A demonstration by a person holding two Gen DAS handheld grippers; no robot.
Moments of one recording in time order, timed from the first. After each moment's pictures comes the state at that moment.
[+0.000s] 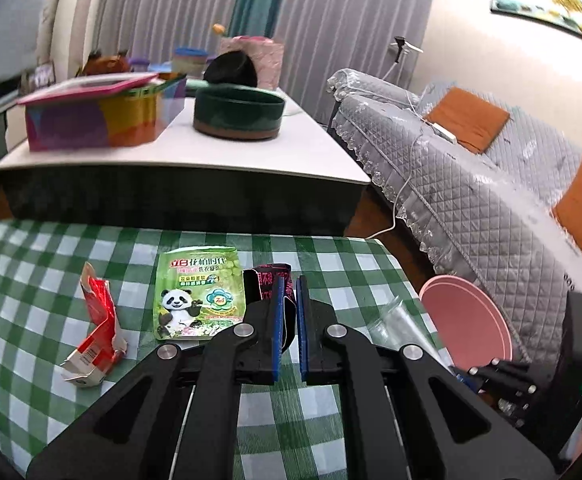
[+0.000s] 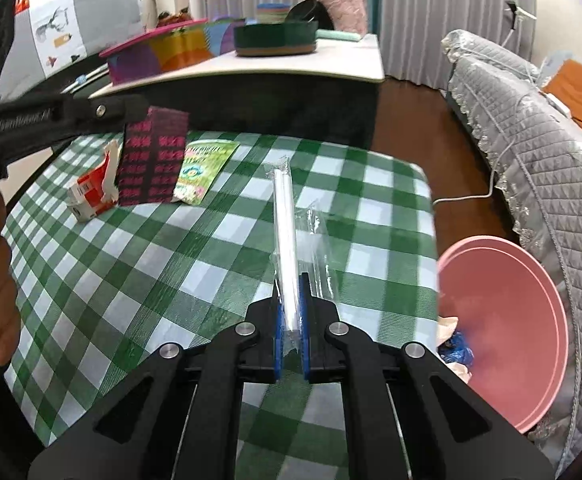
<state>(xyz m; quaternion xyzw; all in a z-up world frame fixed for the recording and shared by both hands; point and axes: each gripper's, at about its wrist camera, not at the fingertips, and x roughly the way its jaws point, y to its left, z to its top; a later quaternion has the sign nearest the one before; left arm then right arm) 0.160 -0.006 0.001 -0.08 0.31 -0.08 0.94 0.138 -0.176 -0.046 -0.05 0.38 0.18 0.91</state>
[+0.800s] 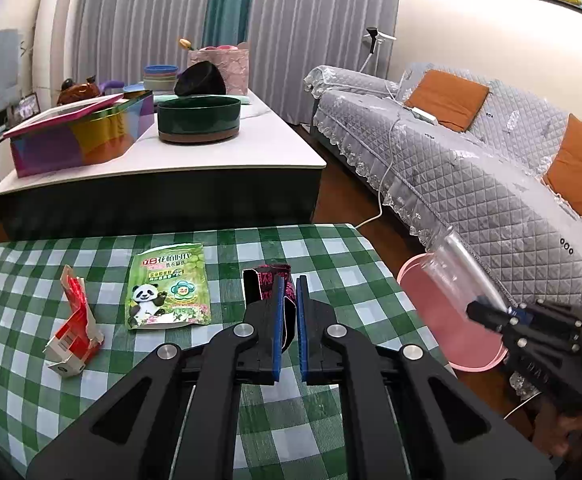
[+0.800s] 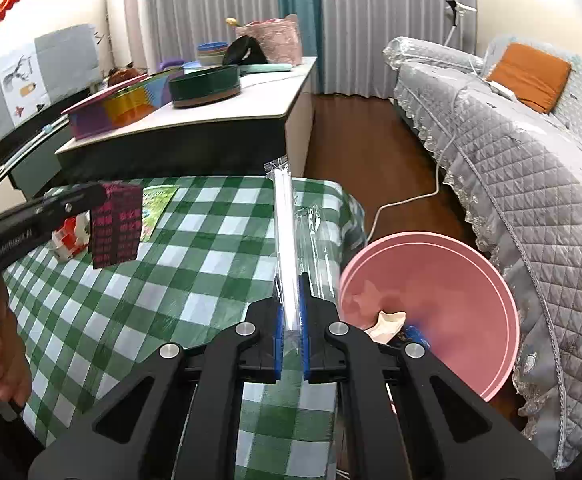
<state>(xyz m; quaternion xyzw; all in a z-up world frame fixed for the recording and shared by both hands) 0.135 -0.054 -0.003 -0.03 0.30 -0.10 0.95 0.123 -0.252 -0.019 0.00 0.34 0.11 0.93</state>
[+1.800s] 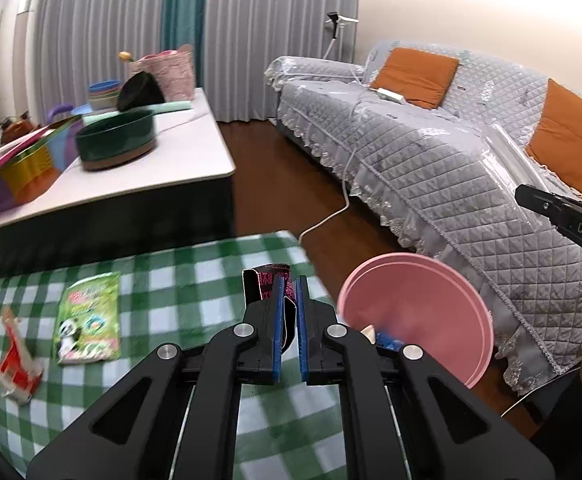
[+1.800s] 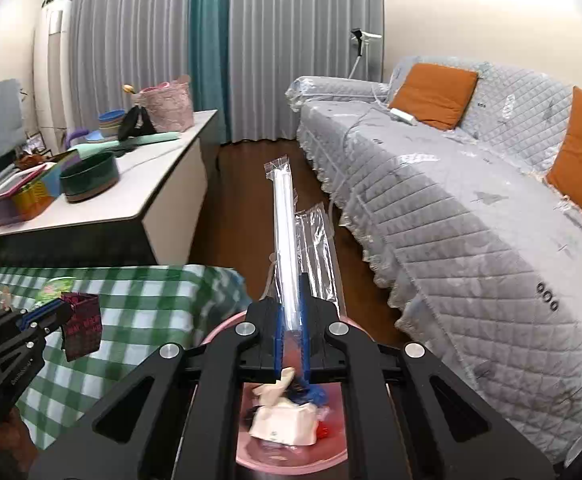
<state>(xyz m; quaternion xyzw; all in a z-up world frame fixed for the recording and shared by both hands) 0.165 -0.161 0.003 0.02 0.30 -0.14 0.94 0.145 -0.374 0.044 0.02 0.27 -0.05 0.96</state>
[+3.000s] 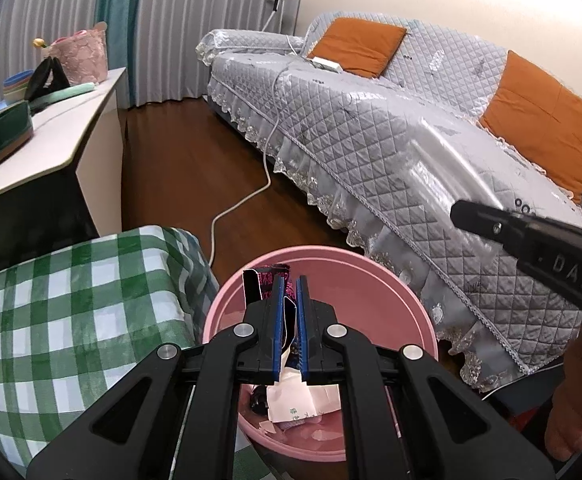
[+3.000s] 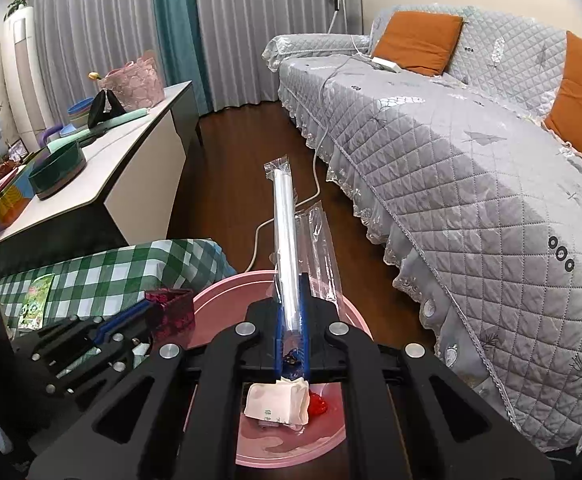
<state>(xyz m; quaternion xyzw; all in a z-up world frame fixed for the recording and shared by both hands) 0.203 -0.270 -0.036 0.02 0.35 -0.24 0.91 0.169 -0.414 0.009 0.08 0.34 -0.06 0.94</state>
